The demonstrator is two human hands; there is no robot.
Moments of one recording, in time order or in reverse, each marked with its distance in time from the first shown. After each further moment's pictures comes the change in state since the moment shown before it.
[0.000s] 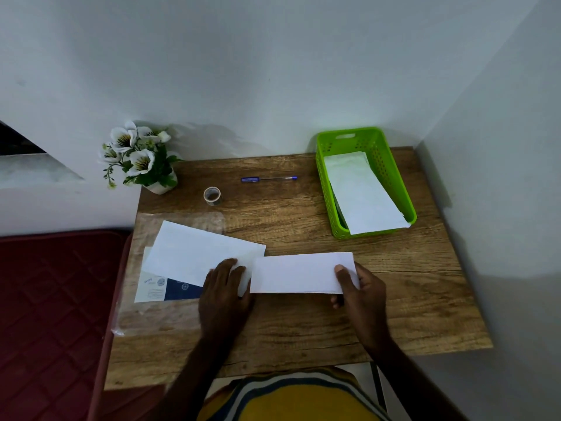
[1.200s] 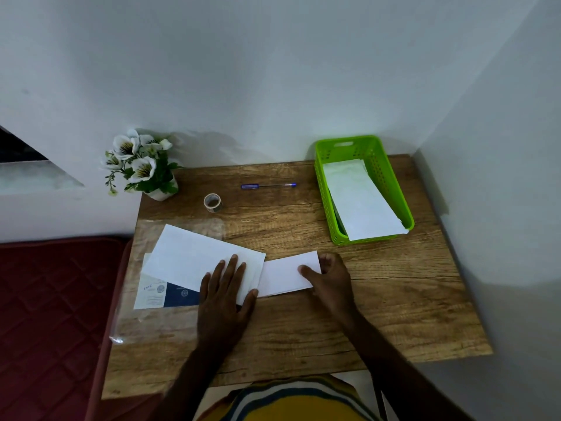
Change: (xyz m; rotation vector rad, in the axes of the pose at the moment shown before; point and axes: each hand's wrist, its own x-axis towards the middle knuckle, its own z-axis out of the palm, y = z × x) left_hand 0.003 -0.011 0.011 -0.002 -0.157 -0.025; right_hand 0.044 0.010 0.051 -0.228 -0.084 0.232
